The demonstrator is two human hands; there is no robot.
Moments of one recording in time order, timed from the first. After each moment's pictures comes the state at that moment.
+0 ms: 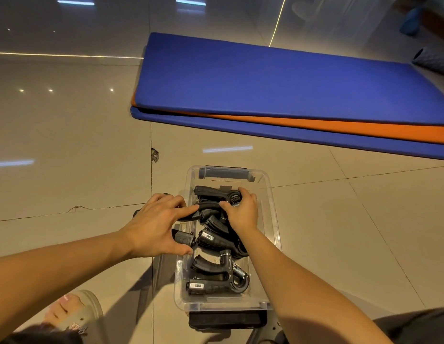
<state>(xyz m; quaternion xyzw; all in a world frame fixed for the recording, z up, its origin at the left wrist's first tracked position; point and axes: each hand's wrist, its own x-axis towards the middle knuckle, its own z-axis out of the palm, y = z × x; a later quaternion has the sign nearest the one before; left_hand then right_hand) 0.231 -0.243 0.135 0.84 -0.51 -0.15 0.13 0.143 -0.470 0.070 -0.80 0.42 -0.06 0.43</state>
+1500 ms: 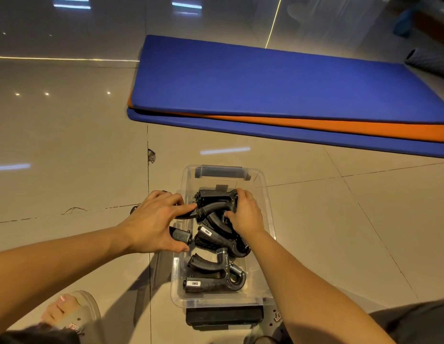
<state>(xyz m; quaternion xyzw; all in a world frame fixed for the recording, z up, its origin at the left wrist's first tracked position) 0.232 -0.246 0.141 0.83 -0.53 -0.14 0.10 0.123 -0.488 0.068 -0.92 0.30 0.01 0.26</state>
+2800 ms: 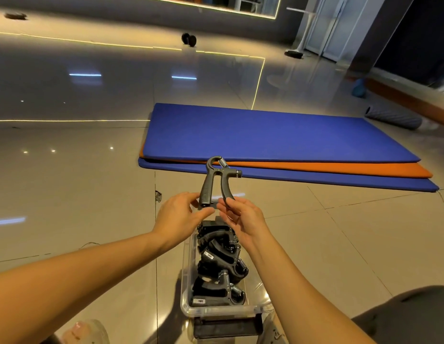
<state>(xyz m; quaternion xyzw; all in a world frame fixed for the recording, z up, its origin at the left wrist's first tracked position) 0.197 -0.281 0.225 0.87 -0.34 0.00 0.36 0.101 -0.435 0.230 -0.41 0.31 -0.14 0.84</state>
